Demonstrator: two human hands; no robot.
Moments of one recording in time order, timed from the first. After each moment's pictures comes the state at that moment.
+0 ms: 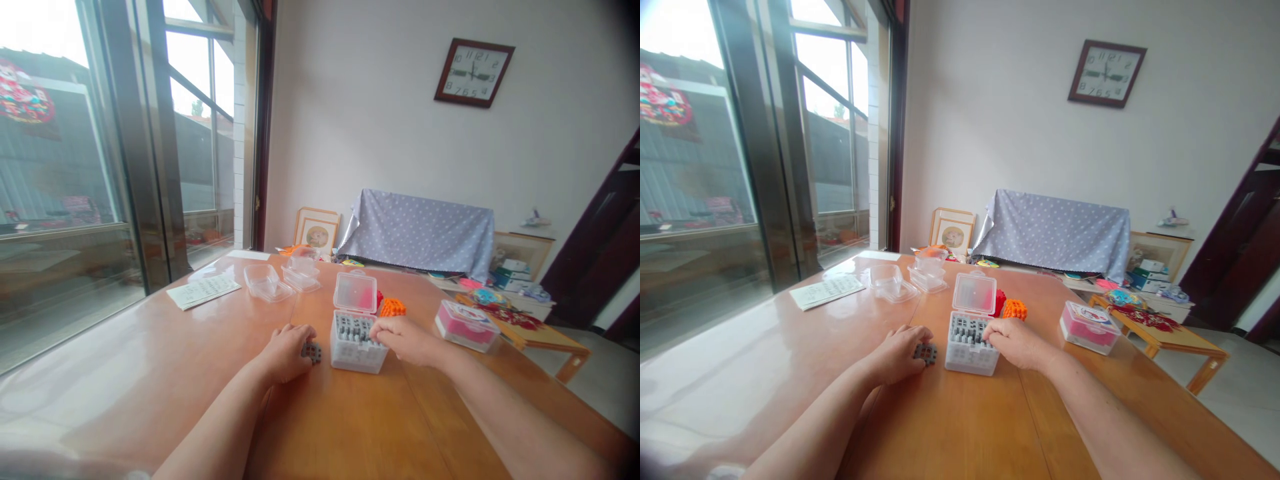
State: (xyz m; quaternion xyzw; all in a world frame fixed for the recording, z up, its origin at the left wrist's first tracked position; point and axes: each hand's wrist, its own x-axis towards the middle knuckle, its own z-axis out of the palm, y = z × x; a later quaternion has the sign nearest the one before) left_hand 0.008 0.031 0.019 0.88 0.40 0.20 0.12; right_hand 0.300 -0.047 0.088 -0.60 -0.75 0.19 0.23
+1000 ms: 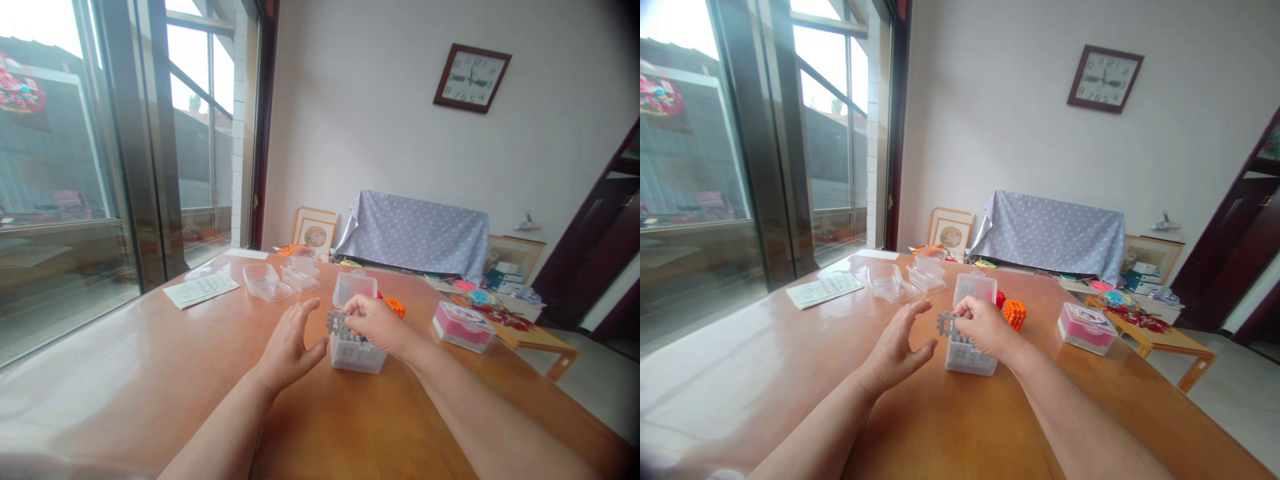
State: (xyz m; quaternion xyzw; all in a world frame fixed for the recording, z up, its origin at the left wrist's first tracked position) left_hand 0.011 0.009 0.040 0.83 0.25 0.49 0.09; right_hand 0.222 -0.031 0.110 -0.59 -0.66 0.28 0.36
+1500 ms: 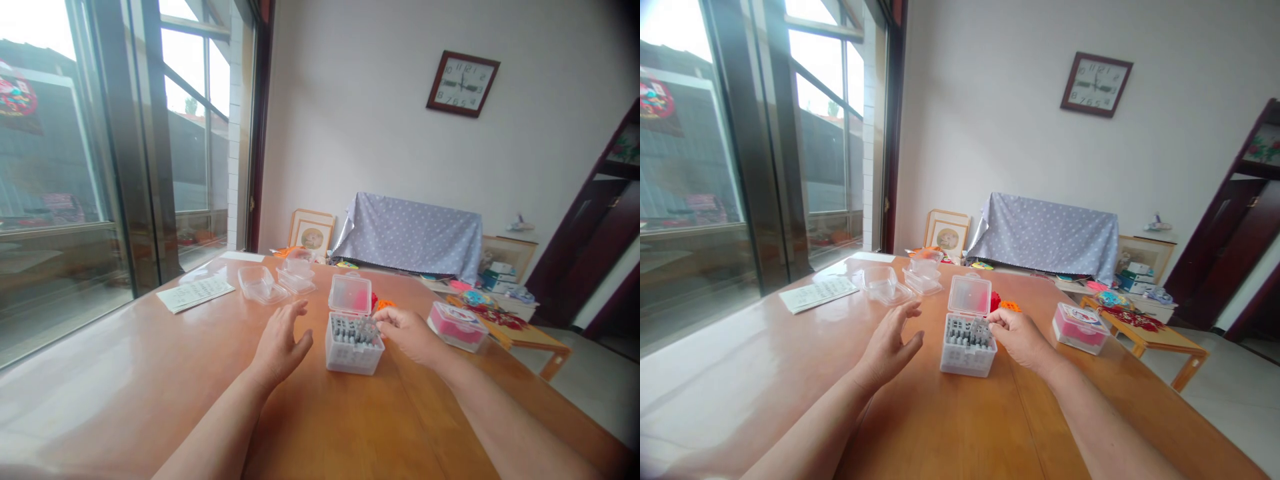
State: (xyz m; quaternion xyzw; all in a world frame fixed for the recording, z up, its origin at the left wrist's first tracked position) left_hand 0.009 0.023 0.035 0.81 0.33 0.48 0.08; right_hand 0.302 -0.054 0.095 -0.61 -0.67 0.20 0.36
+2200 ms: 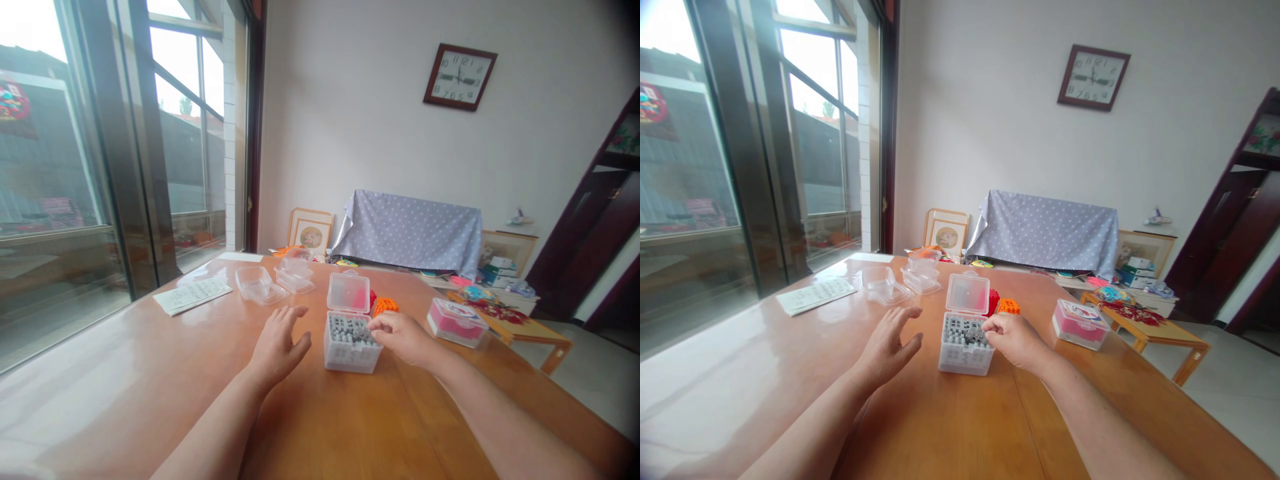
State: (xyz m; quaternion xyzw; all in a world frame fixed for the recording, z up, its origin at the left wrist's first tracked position) left_hand 0.010 0.022 0.037 0.83 0.34 0.44 0.07; right_hand 0.313 -0.046 0.076 -0.63 -0.71 0.13 0.29
